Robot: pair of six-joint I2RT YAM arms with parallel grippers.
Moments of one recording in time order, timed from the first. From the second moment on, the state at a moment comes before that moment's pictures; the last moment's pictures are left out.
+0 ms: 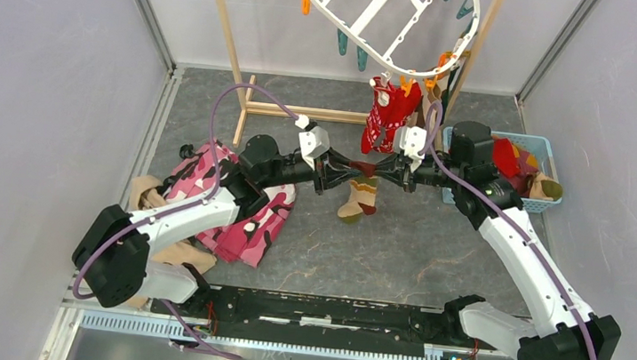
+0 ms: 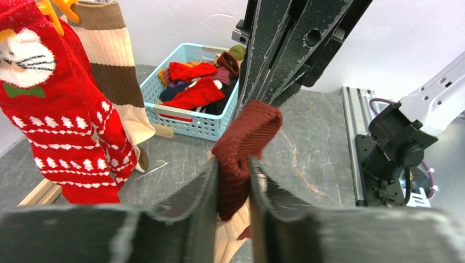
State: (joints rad) left arm -0.72 1.31 0.79 0.66 0.61 -0.08; right arm 0.37 1.11 1.05 -0.32 -0.95 -0.58
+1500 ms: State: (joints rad) left arm -0.88 1.30 0.90 0.41 -0.17 -0.98; right arm 0.46 1.08 0.84 0.12 -0.69 -0.21
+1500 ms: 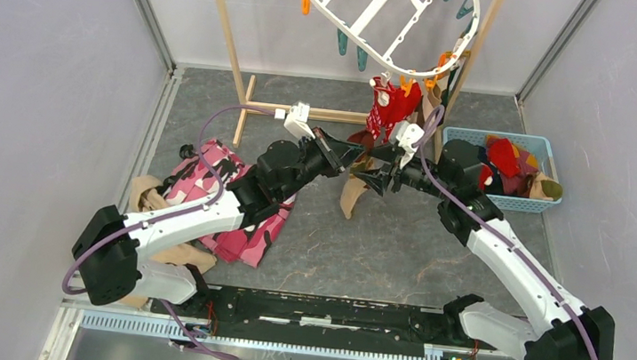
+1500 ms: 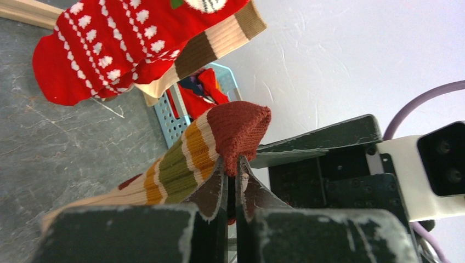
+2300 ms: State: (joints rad) left arm -0.89 1.30 0.91 0.42 -0.17 -1.01; right arm 0.49 1.12 0.77 0.27 -0.61 -0.17
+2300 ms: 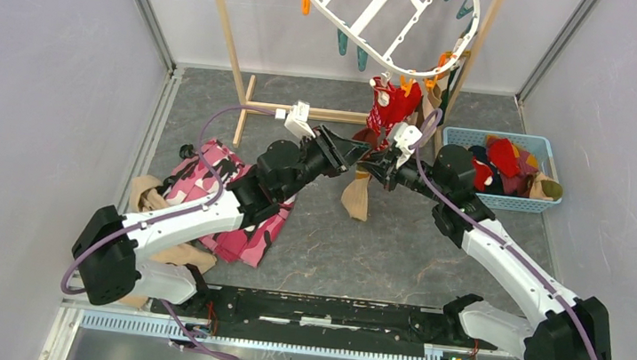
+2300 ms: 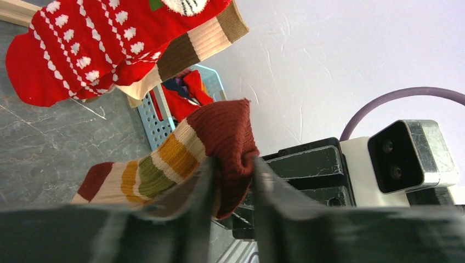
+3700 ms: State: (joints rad) left arm -0.44 1.50 1.16 0.61 0.40 -0.64; right arm 0.44 1.17 0.83 0.22 -0.64 -0.27
